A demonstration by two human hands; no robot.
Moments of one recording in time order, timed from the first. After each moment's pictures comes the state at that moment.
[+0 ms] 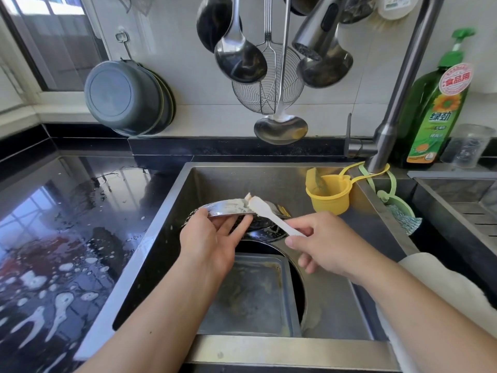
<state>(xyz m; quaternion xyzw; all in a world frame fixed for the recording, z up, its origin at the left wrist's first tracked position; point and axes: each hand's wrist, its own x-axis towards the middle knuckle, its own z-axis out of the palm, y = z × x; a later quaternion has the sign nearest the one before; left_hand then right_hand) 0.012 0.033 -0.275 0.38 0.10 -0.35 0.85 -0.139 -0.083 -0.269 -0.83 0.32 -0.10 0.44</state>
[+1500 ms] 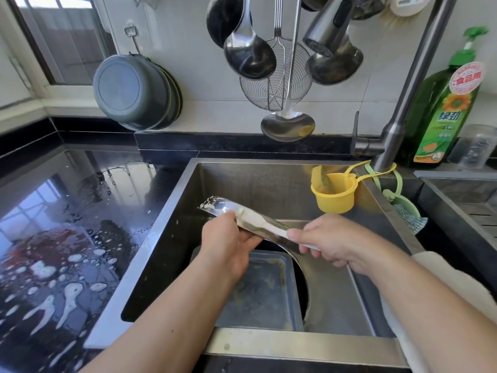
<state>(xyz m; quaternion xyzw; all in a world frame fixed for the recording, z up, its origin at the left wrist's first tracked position) -0.003 0.027 -0.285 0.48 0.04 -0.38 0.79 -0.134 -0.099 -0.274 -0.79 0.43 -0.01 0.45</state>
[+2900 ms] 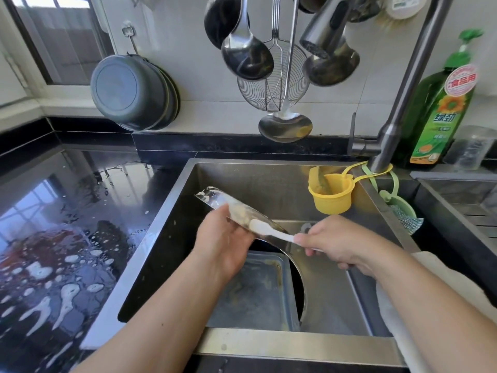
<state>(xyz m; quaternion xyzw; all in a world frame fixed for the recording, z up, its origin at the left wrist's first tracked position) 0.004 0.030 -0.285 0.40 0.05 -0.42 0.82 -0.145 -0.104 -0.271 -0.81 0.42 0.02 0.40</state>
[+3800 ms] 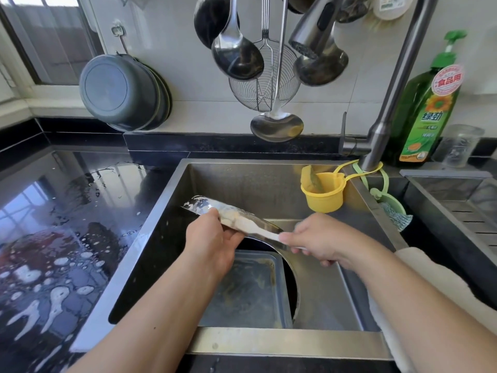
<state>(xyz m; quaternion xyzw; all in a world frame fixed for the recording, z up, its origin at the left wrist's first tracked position) 0.007 0.025 -0.286 0.44 0.07 -0.37 0.81 -0.135 -0.101 -0.273 -0.82 0.40 0.03 0.41</state>
